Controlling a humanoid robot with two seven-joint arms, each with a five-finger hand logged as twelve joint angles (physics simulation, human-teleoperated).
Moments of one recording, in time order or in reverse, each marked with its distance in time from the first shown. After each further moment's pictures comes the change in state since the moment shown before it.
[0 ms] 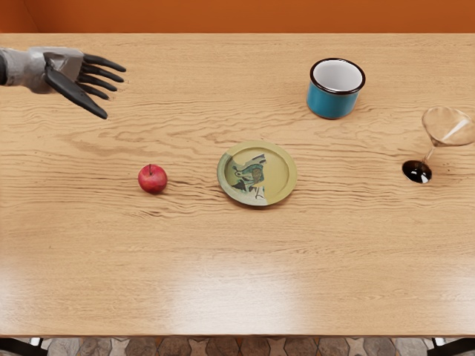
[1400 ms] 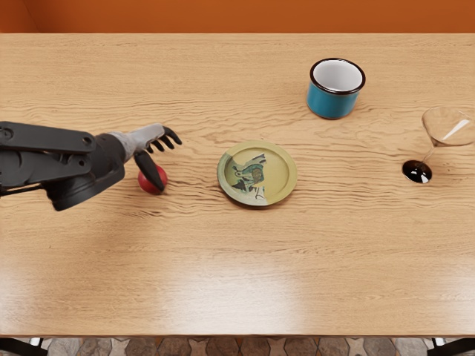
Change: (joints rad) left arm -0.204 -0.257 0.684 -0.627 0.180 1.002 0.002; right arm -0.001 0.000 0.001 -0.008 -0.002 -0.005 -0.004
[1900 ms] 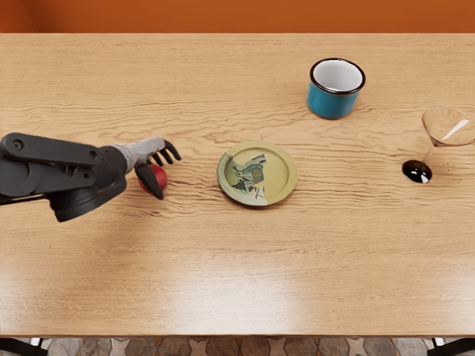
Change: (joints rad) left arm 0.012 -0.024 0.050 -0.008 -0.001 0.016 0.001; right arm 0.000 0.000 0.000 0.000 0.000 0.000 0.000
